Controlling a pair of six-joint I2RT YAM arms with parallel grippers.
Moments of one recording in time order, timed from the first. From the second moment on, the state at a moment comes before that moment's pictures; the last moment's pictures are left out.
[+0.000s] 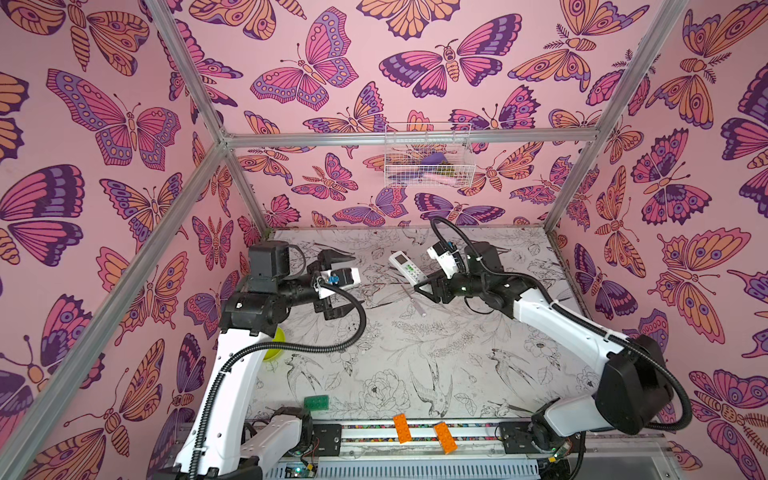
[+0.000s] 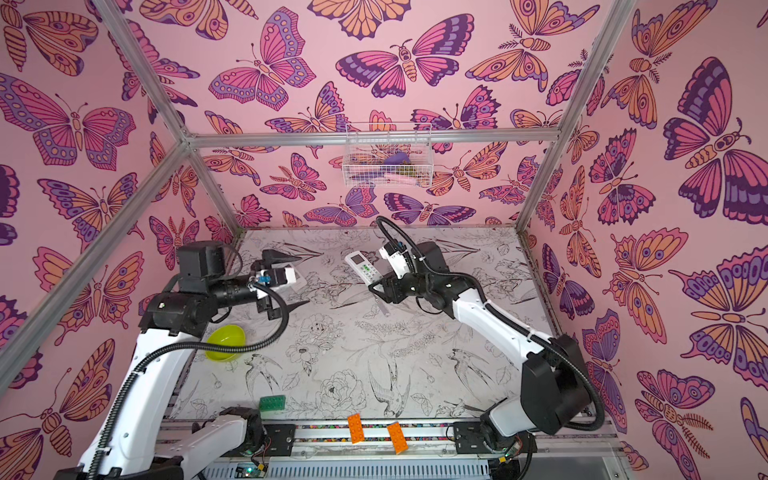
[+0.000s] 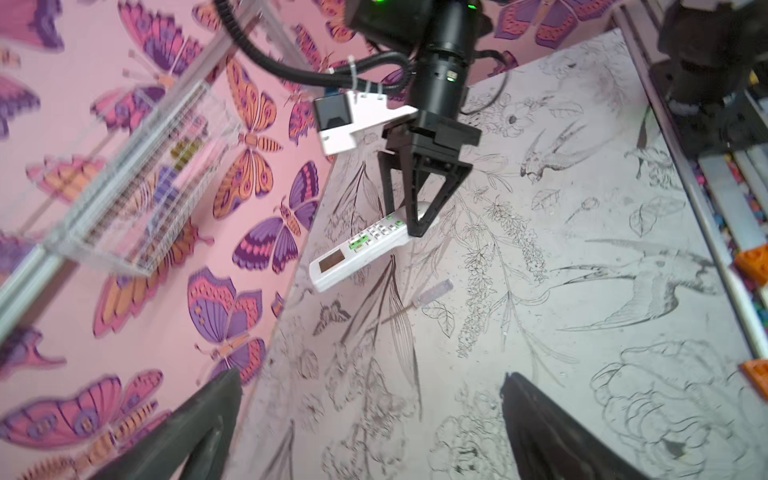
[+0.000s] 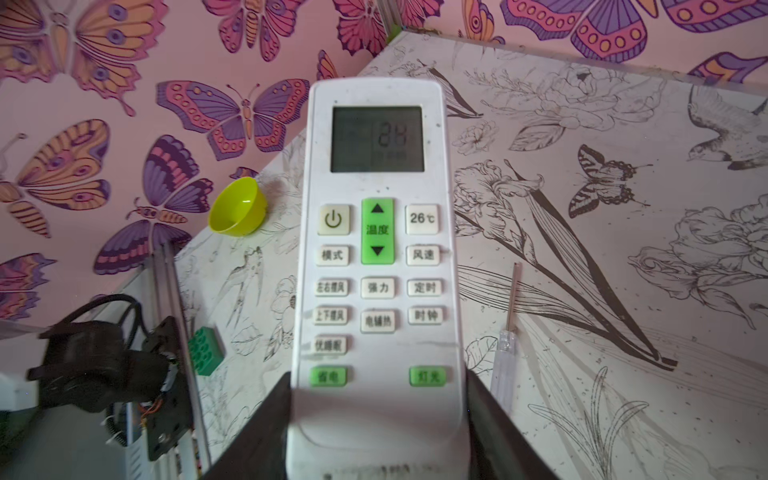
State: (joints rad) left arm -0.11 1.06 1.29 -0.84 0.88 1.18; right arm 0.54 1.45 1.12 -0.24 -0.55 0.15
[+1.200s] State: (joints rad) left arm -0.21 1.21 1.10 -0.71 1.02 1.79; right arm 0.59 1.52 1.21 -0.50 -1.06 -0.10
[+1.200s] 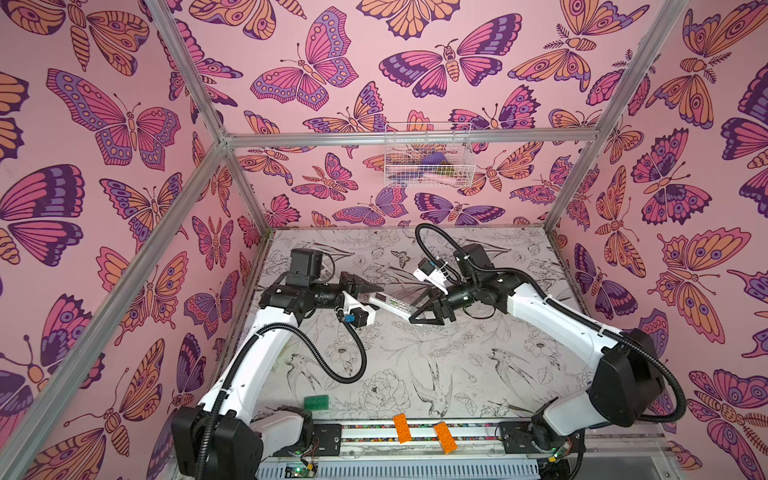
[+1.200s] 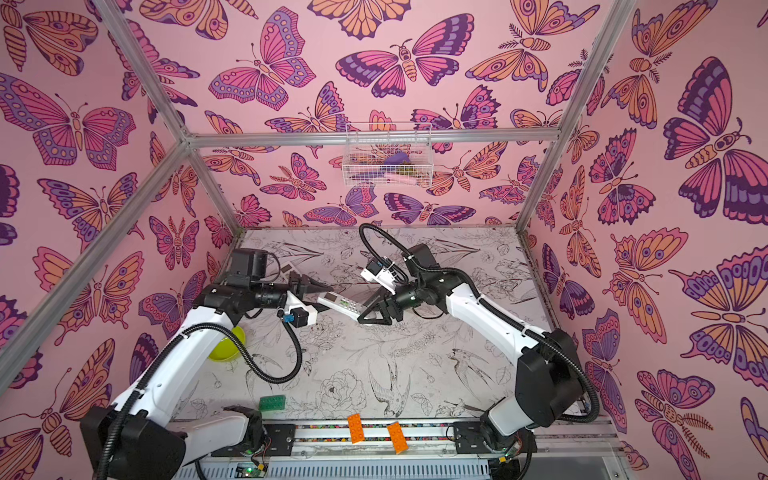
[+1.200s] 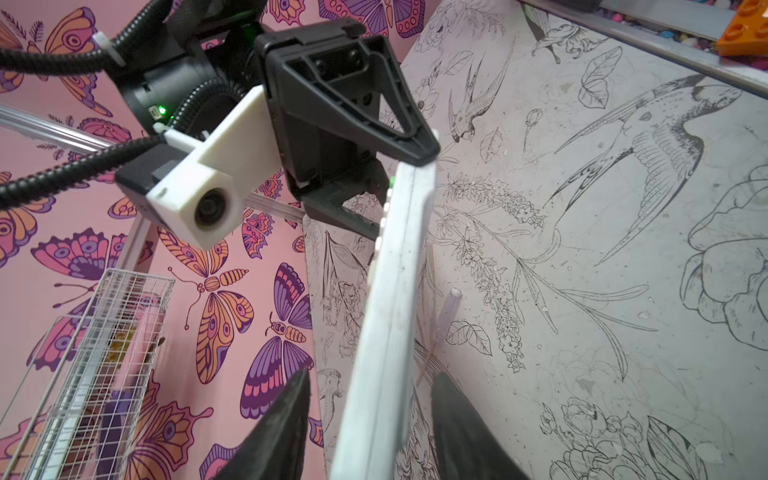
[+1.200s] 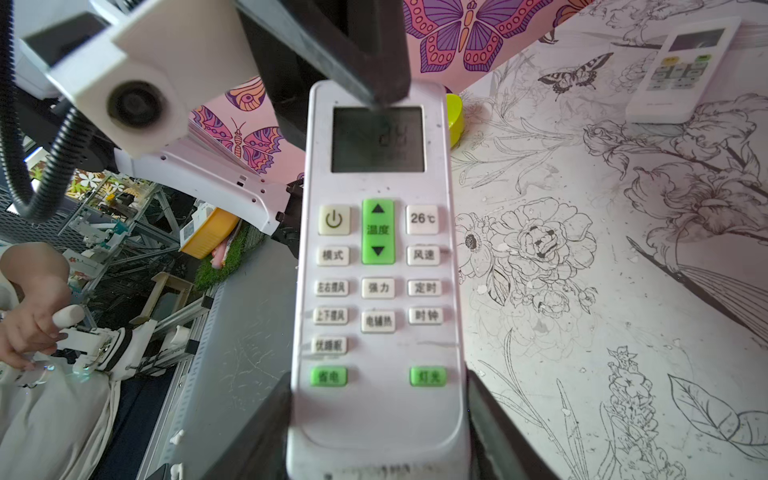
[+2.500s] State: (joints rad) left arm -0.22 1.17 1.14 -0.82 0.81 0.85; right arm 0.50 1.12 0.79 -0.05 -0.63 0.13
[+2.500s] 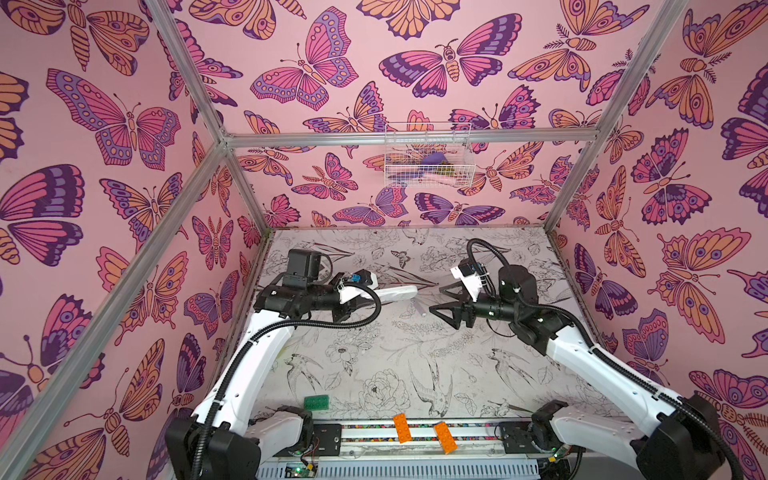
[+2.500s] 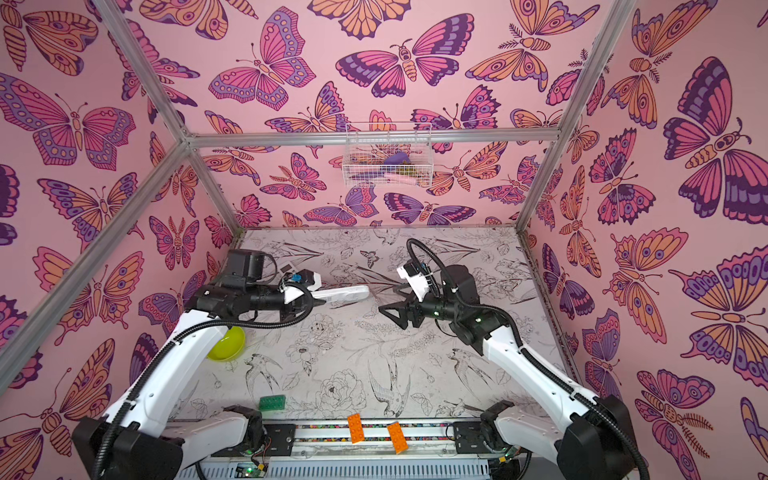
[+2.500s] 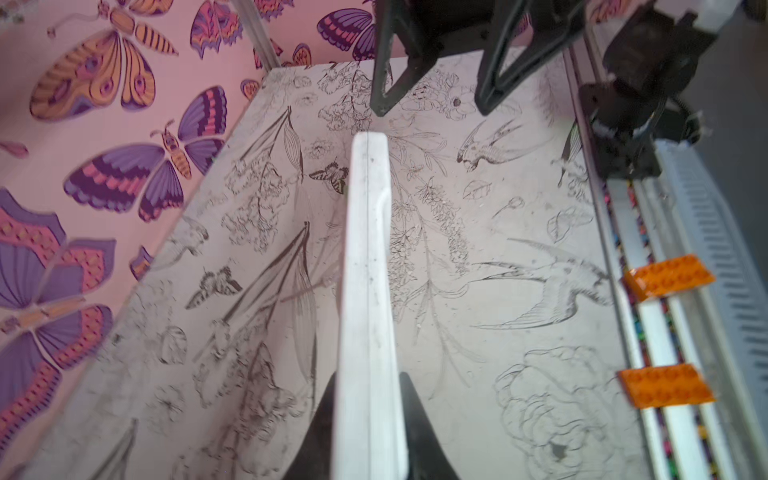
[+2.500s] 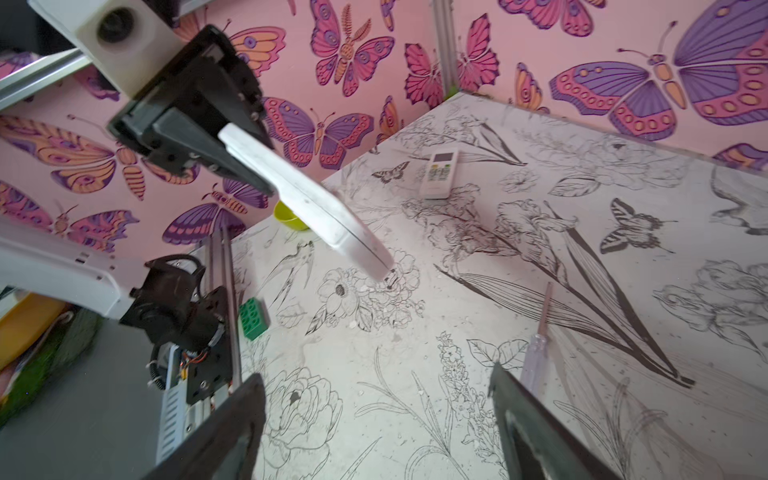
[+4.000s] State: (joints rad) left arm -0.28 1.25 0.62 -0.31 0.96 -0.24; right arm 0.68 1.46 0.51 0.55 -0.52 0.65
